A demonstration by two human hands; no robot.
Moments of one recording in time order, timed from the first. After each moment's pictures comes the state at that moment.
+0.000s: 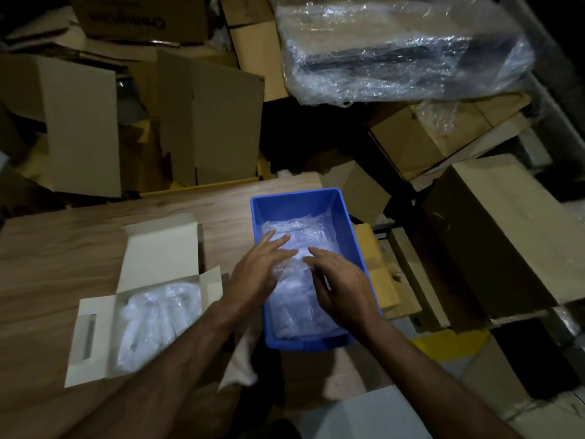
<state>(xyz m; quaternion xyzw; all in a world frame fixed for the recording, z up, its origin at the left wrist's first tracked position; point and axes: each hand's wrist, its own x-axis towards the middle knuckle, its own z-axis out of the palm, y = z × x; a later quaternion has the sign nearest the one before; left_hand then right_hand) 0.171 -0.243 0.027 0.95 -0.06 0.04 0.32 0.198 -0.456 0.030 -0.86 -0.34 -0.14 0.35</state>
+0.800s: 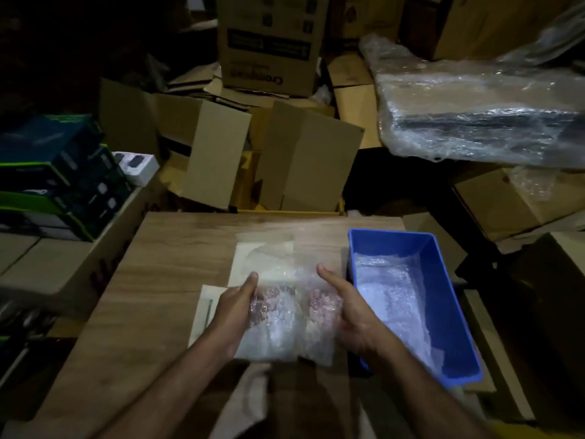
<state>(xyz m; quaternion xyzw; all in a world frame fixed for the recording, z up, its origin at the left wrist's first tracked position) 0.021 -0.107 0.099 0.57 0.41 0.06 0.71 0.120 -0.285 0.135 -0.42 0.05 0.53 0.73</state>
